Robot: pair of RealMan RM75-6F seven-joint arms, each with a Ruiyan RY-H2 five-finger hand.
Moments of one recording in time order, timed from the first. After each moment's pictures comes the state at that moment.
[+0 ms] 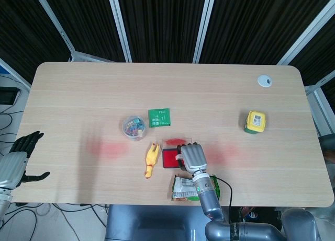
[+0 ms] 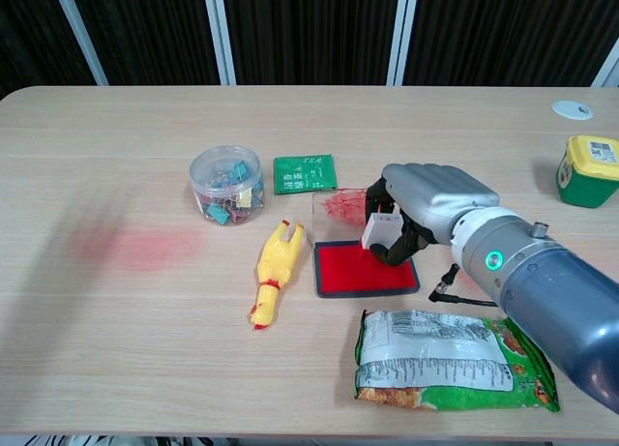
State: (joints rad) left arm -0.18 -1.02 -0.02 -1.74 1.42 1.29 -0.10; right arm 0.63 -1.93 0.23 -1.52 -0.91 1.22 -0.77
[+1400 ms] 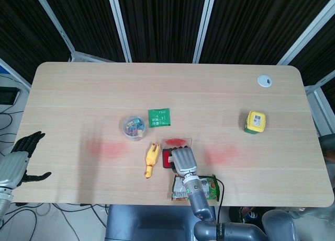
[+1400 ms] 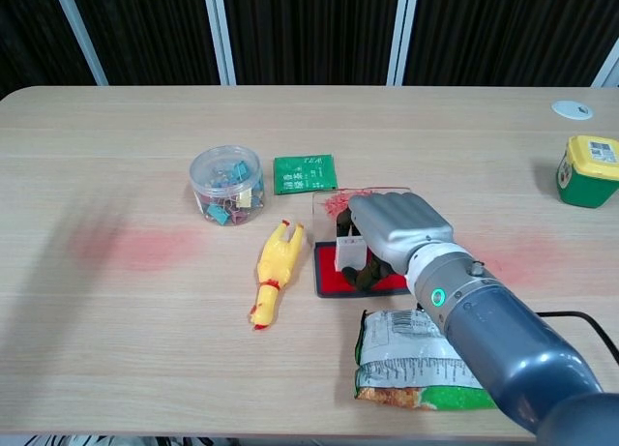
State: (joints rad) left arm -0.19 -1.01 -0.02 -1.75 1.42 1.26 -0.12; right arm 0.67 -2.09 0.21 -1.30 -0.92 1.18 -0.76
